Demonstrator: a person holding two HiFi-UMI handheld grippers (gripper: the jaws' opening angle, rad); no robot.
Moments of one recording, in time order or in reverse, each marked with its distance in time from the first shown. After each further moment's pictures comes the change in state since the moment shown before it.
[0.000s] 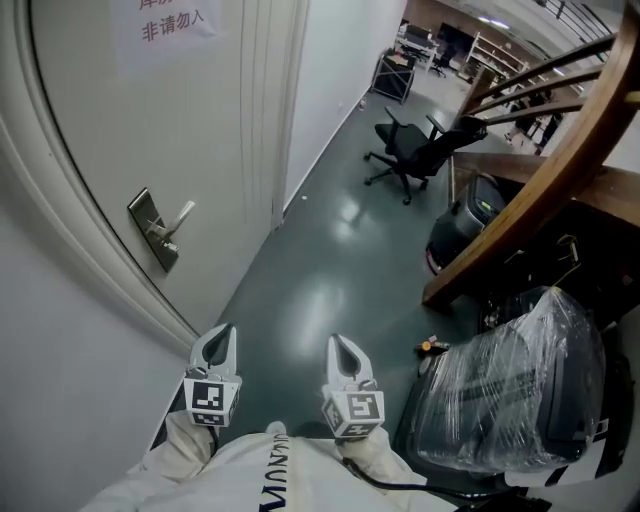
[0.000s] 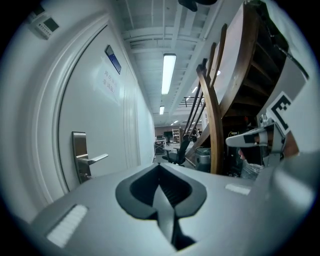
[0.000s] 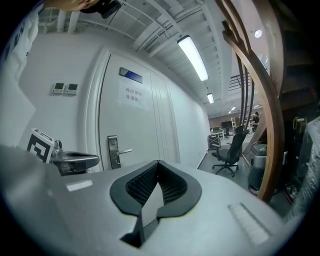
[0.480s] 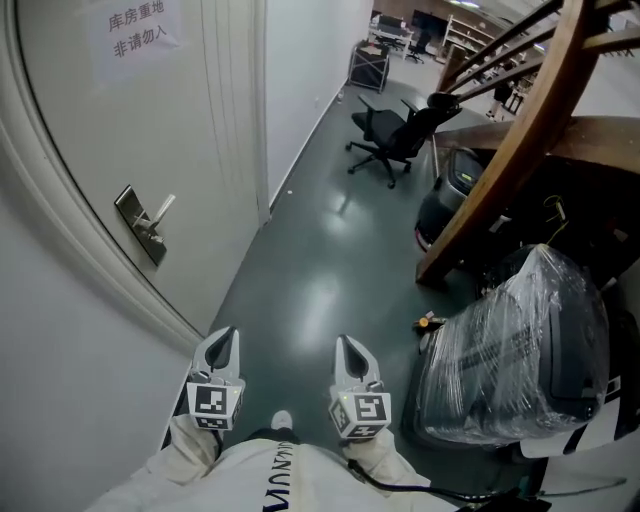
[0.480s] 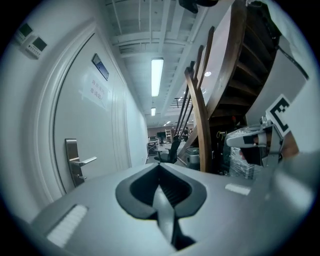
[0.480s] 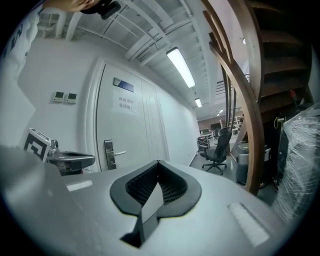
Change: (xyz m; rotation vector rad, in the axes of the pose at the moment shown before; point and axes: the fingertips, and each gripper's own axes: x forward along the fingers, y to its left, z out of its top) left arm -0.046 -0.070 0.012 0.046 -0.009 -0.082; right arm -0.097 -0.028 -0.010 0.050 -0.044 -0.106
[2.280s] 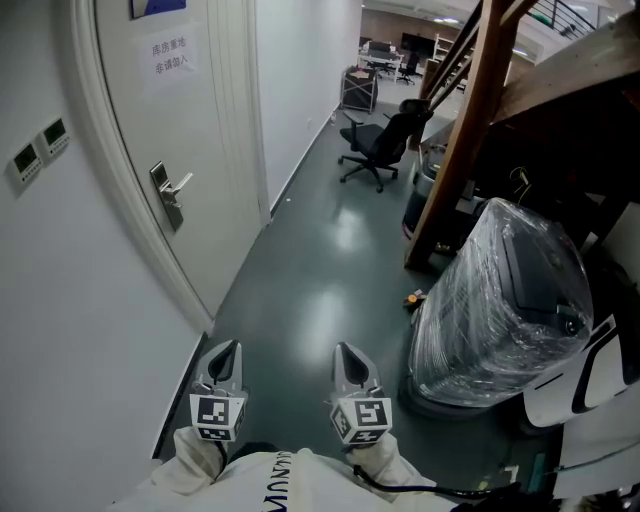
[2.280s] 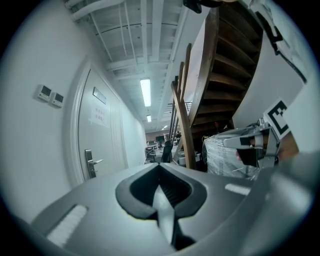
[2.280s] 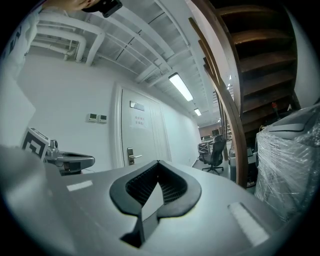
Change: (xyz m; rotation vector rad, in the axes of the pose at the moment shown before) left arm -0.247 -0.157 0.015 0.040 -0.053 0.020; right arm -0.280 0.031 -0.014 -0.002 -0.091 0.043
